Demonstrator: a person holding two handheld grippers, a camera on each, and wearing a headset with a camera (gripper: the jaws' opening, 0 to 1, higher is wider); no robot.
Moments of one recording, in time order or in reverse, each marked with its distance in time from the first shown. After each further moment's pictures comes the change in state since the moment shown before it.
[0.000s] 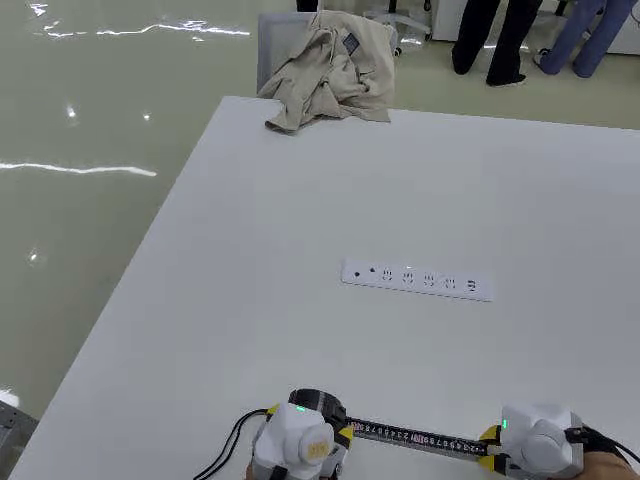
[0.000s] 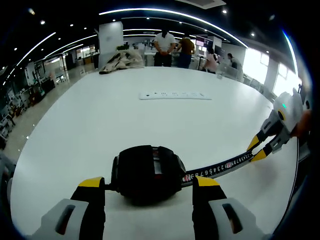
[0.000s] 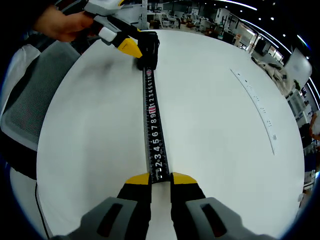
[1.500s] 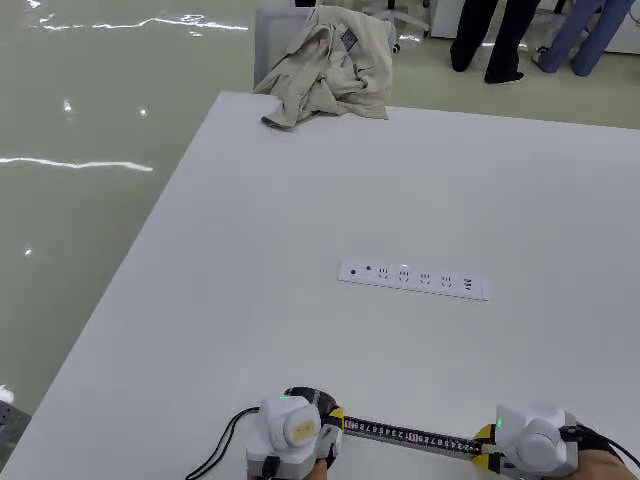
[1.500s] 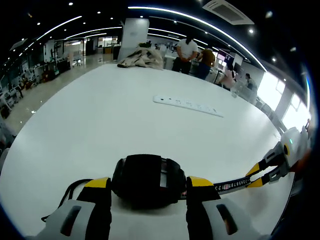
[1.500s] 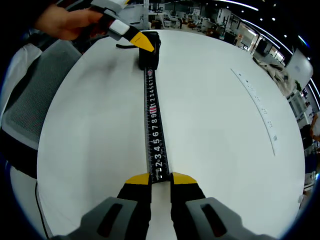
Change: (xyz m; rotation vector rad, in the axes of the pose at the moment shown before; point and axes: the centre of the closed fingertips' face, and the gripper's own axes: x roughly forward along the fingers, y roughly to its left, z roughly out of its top) left arm 0.007 0.005 0.006 -0.212 -0.002 0.043; right arm 0.000 0.001 0.001 -0.009 -0.001 0.011
